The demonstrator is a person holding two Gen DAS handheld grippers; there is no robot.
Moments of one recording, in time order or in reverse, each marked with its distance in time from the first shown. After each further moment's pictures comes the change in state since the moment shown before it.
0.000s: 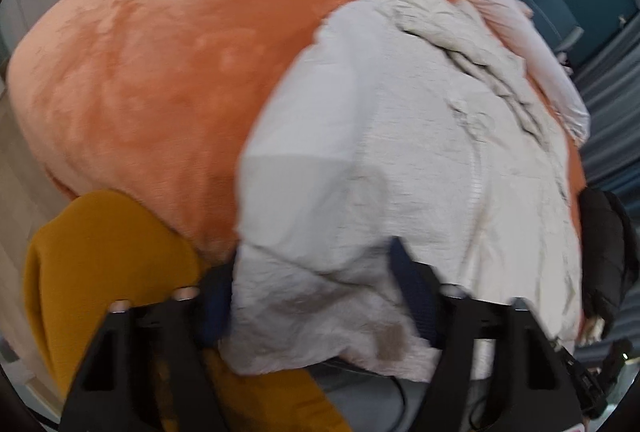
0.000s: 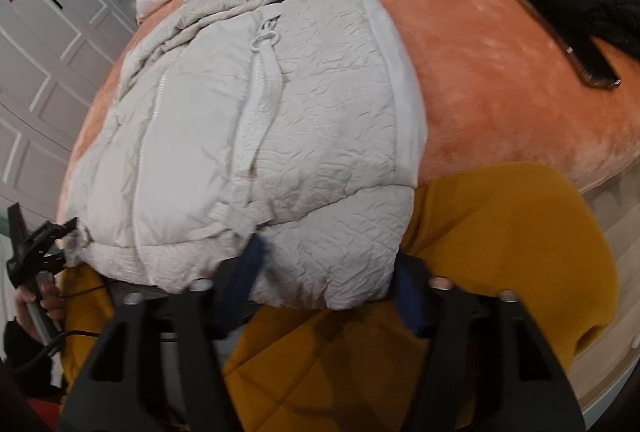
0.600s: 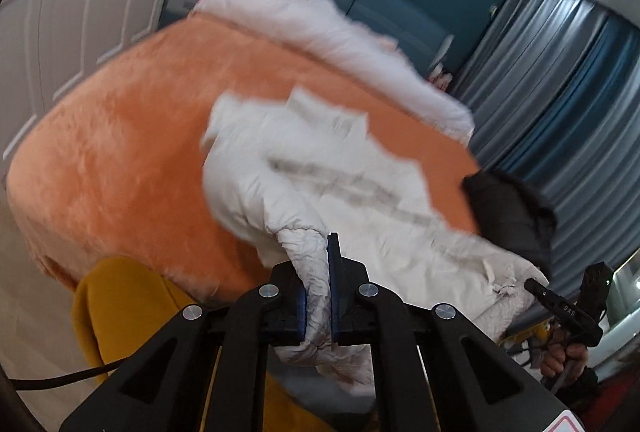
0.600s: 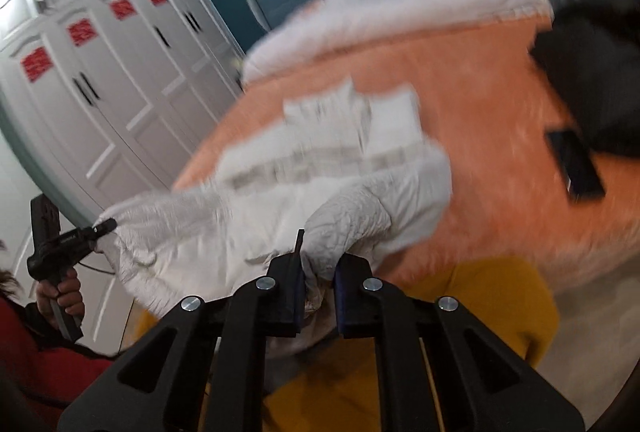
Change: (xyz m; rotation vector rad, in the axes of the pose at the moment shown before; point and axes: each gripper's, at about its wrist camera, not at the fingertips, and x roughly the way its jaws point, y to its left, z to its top) left arm -0.203 -0.068 -0.042 0.259 -0.284 -0.302; right arm -0.183 0.044 -0.007 -0.201 -0.351 0.261
